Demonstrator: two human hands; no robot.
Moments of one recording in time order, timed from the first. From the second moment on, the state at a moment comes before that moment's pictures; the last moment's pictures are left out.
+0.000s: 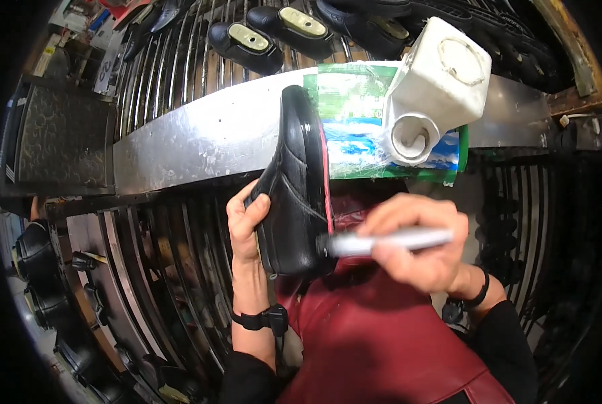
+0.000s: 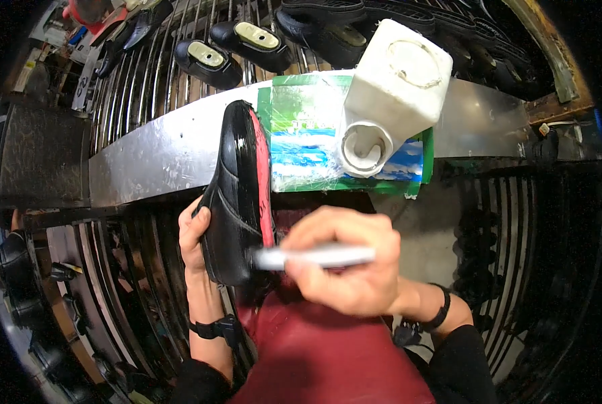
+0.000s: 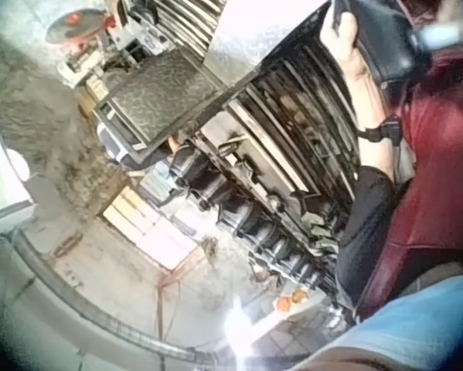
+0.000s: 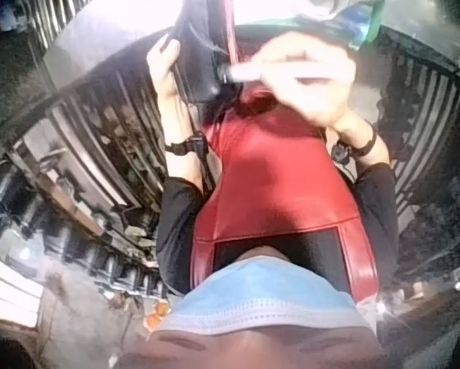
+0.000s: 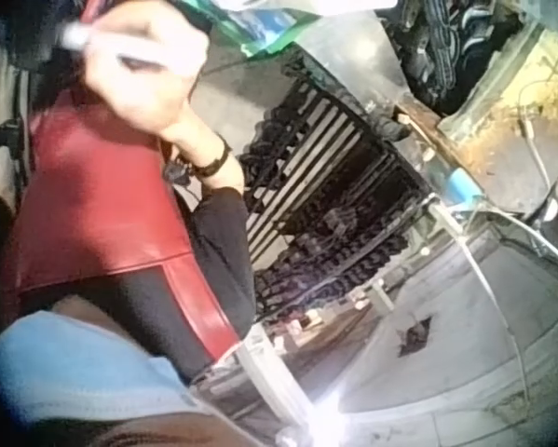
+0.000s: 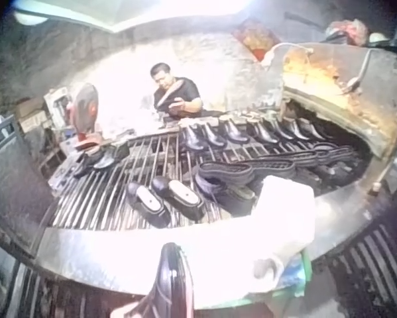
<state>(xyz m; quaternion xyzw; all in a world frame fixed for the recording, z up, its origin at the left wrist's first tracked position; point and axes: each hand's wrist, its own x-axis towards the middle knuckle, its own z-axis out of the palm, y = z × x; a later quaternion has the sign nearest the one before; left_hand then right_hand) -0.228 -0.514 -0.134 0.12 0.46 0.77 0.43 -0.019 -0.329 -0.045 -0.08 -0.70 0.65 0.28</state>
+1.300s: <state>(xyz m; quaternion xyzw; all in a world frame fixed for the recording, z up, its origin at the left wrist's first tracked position) -0.333 -0.498 -0.114 0.10 0.50 0.81 0.29 -0.060 -0.305 -0.108 -0.37 -0.32 0.79 0.38</state>
